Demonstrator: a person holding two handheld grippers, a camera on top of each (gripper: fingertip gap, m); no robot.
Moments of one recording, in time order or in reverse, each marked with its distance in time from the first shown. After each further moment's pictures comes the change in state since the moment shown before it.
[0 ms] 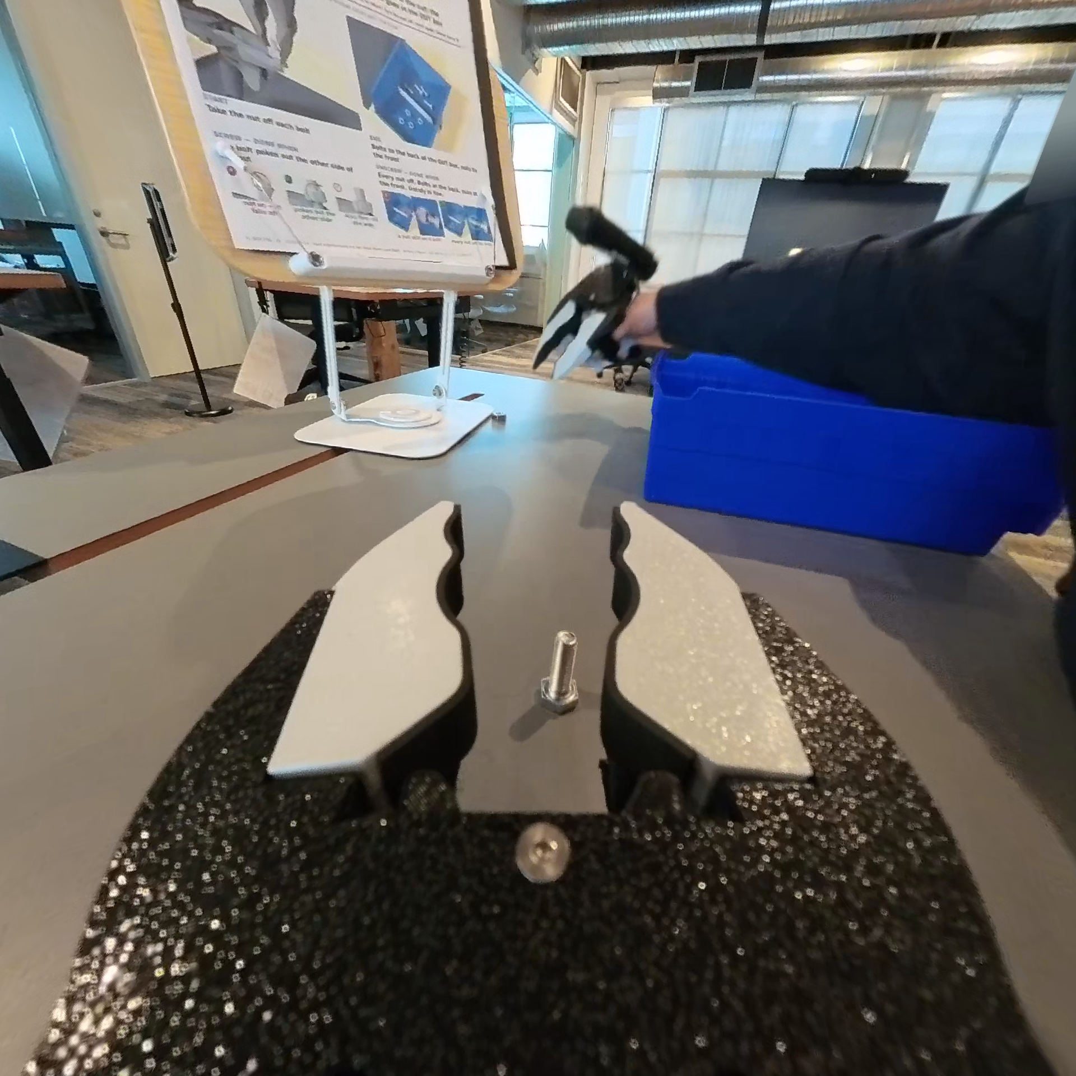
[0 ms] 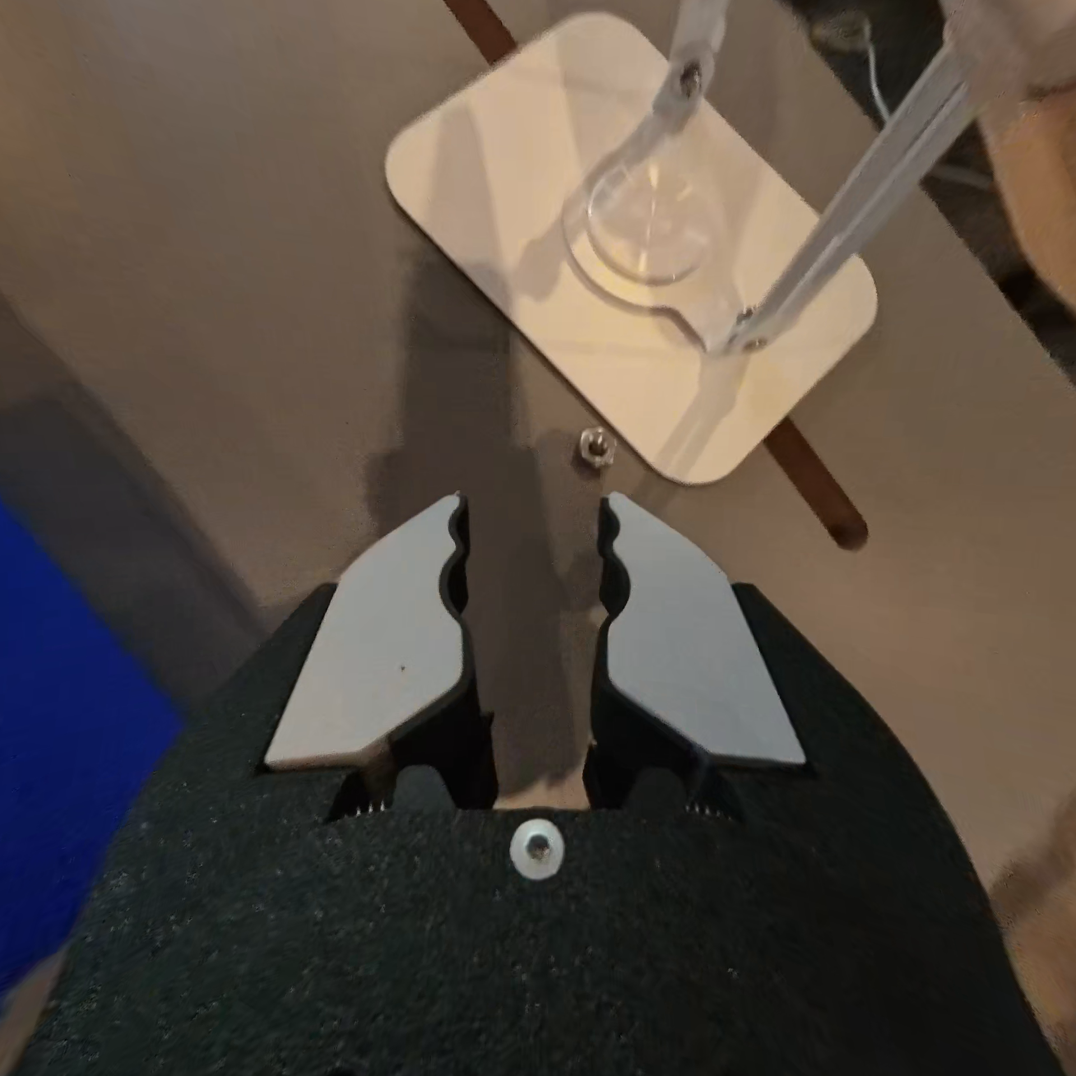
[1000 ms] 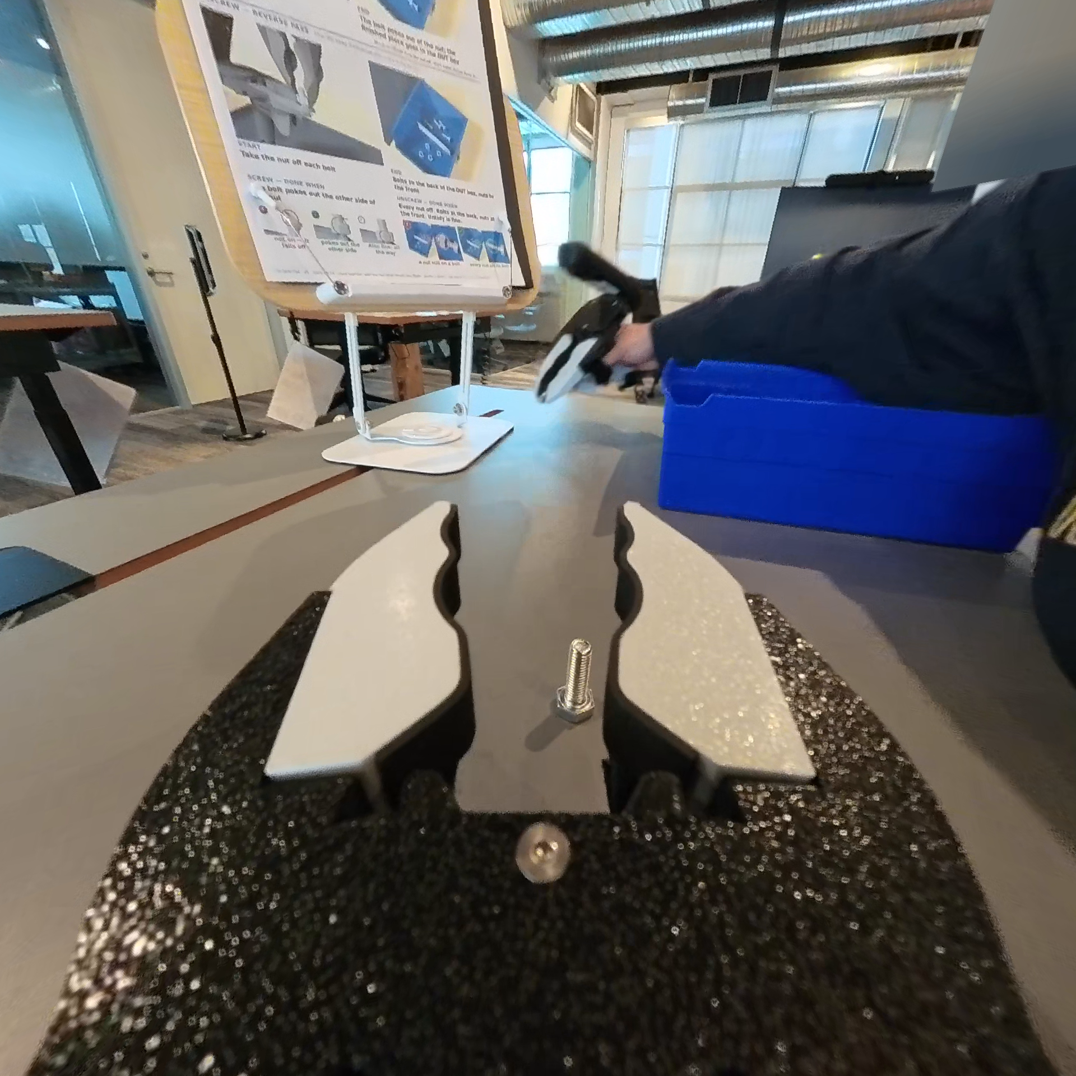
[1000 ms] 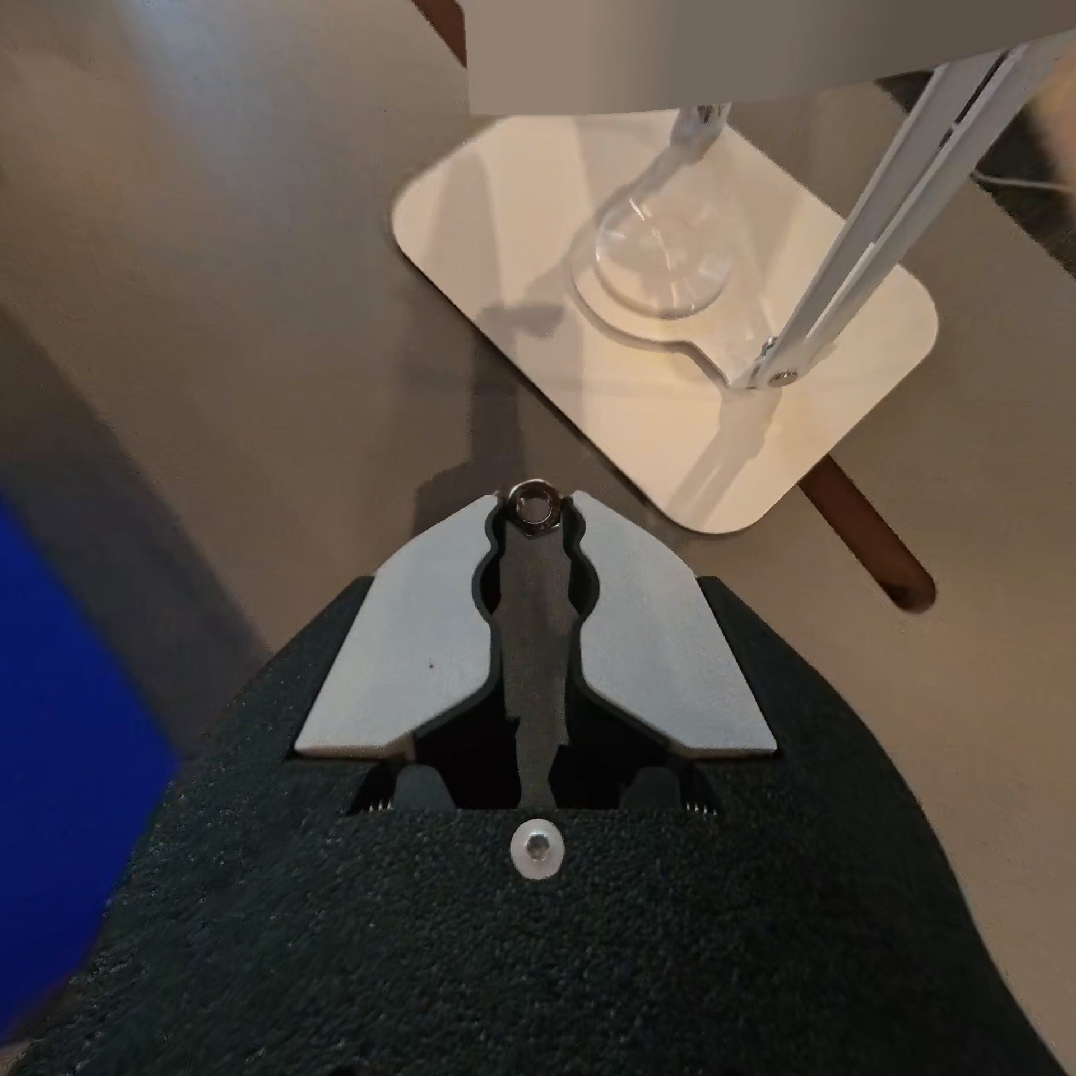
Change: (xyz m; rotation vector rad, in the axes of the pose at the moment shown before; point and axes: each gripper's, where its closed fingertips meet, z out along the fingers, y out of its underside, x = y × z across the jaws) left arm -0.003 -0.004 -0.002 0.031 -0.038 0.045; right arm 0.004 -0.006 0.022 0.062 -0.103 0.062
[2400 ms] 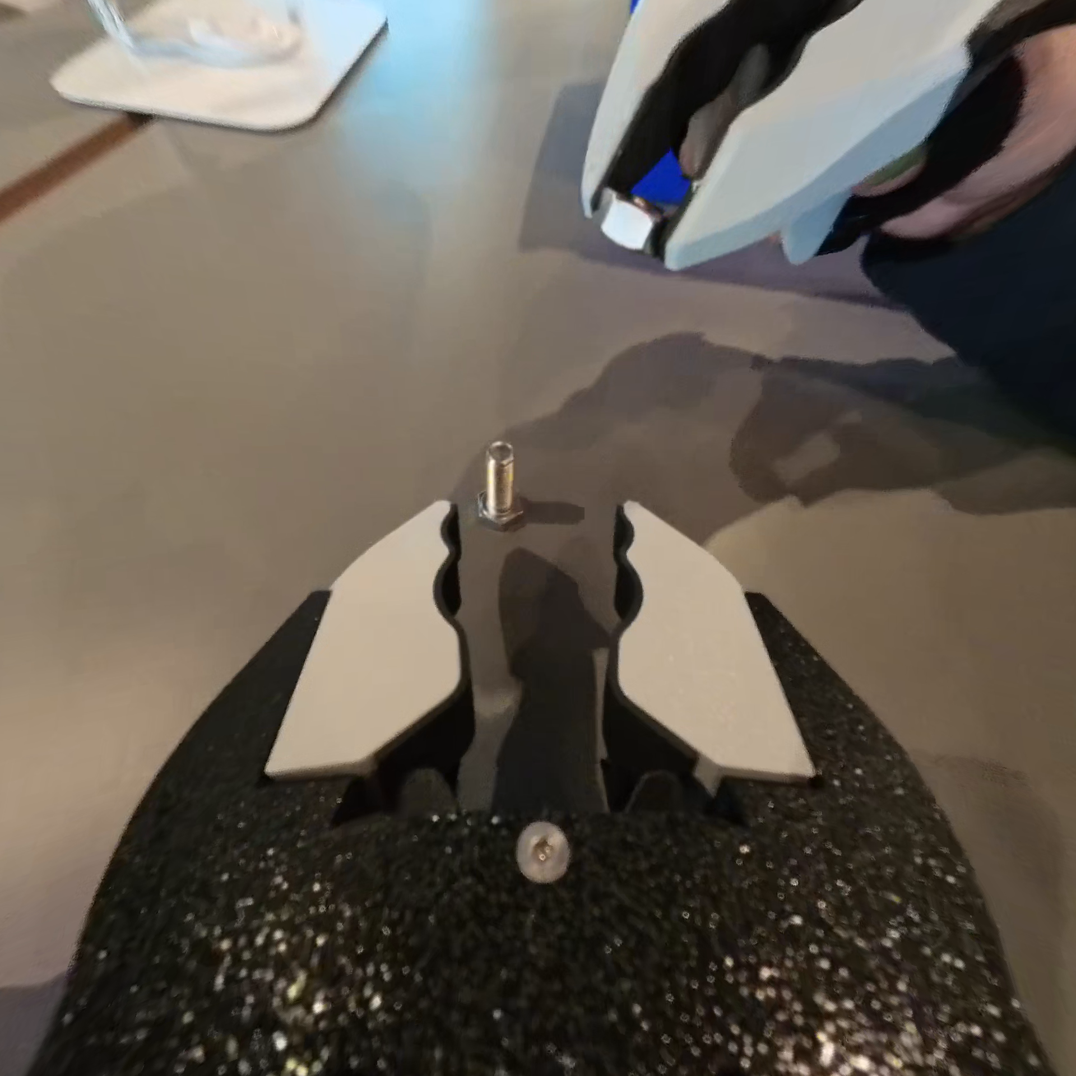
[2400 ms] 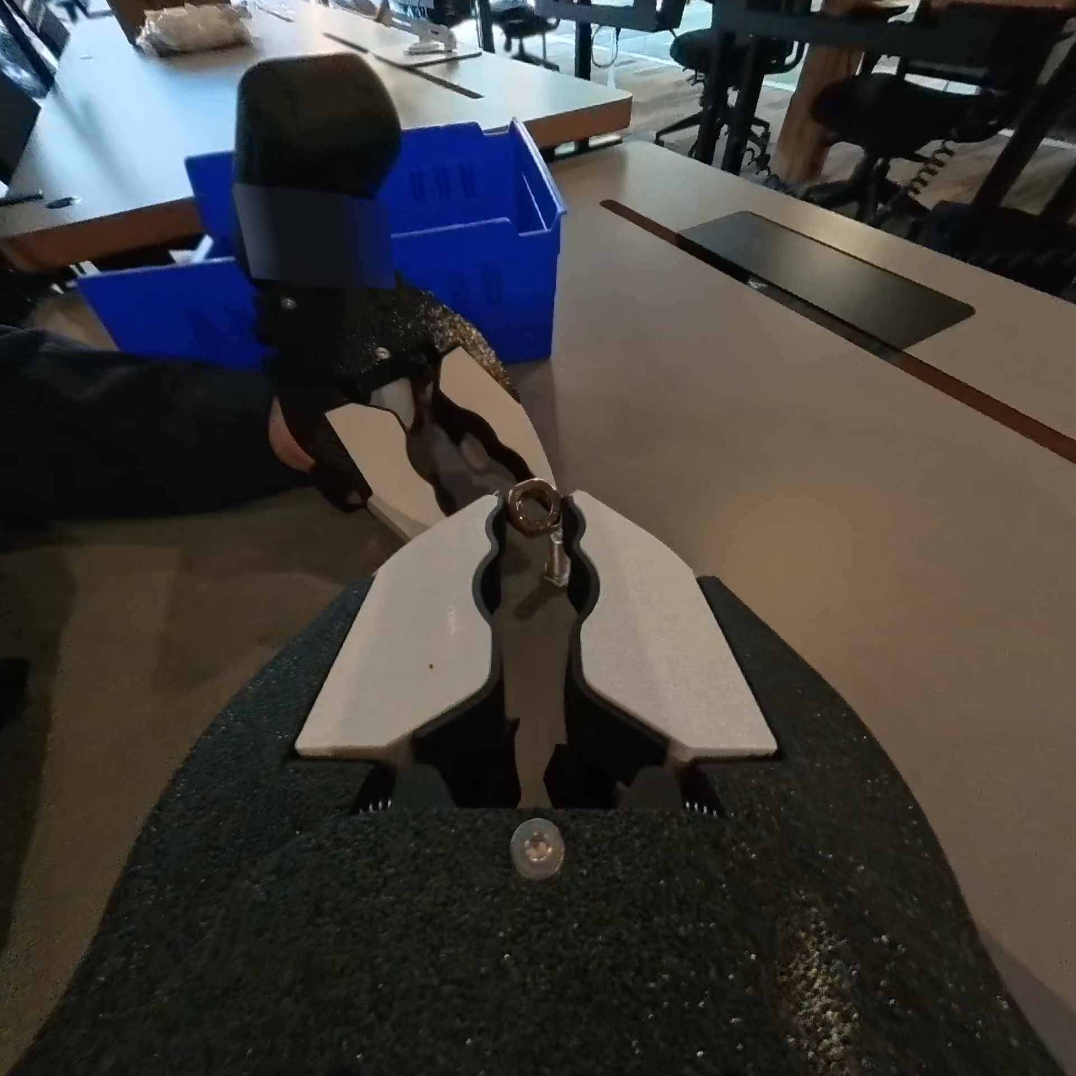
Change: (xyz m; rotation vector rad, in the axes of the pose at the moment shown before) left arm 0.029 0.081 -0.010 -0.622 0.140 -0.019; right arm -0.380 -0.172 0.099 0.413 -0.091 0.015
